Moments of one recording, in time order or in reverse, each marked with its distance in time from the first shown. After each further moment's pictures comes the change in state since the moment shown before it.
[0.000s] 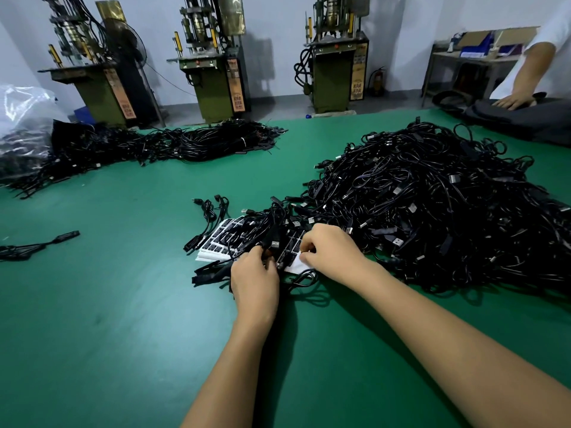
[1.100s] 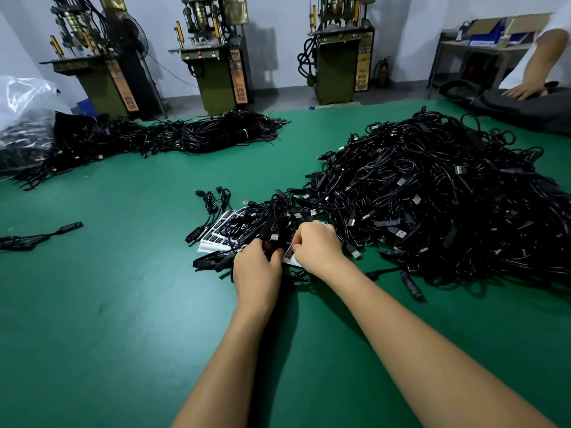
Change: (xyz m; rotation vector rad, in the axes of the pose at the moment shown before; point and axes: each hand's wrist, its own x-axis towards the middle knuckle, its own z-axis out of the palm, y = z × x) left_hand 0.003 -0.005 0.003 0.002 -0.056 -0.026; right_hand 0.009 -0.027 0.020 0.166 -0.034 0.254
